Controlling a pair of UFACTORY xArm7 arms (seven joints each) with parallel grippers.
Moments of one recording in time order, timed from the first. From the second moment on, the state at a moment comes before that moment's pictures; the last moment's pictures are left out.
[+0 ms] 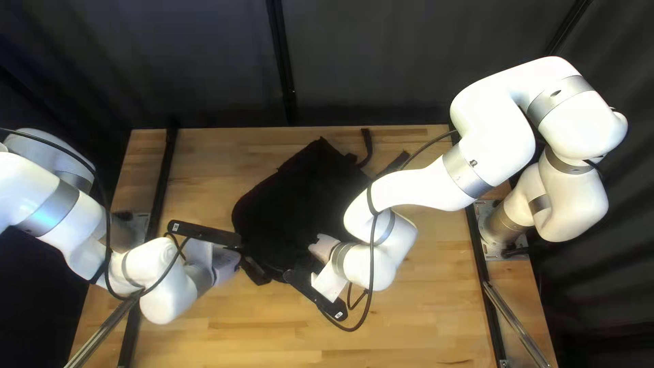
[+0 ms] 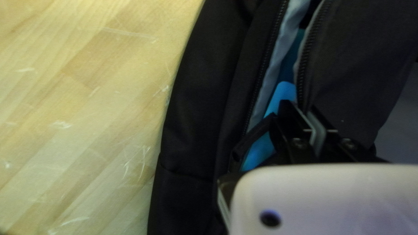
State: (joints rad) left arm 0.00 -0.09 -0.53 0.45 0.87 0.88 -2.54; right arm 0.08 0.22 0.24 0.94 -1.08 0.67 0.19
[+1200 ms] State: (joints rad) left arm 0.02 -0.15 -0.50 0.39 0.86 0.82 -2.48; right arm 0.08 0.22 0.24 0.94 -1.08 0.67 0.19
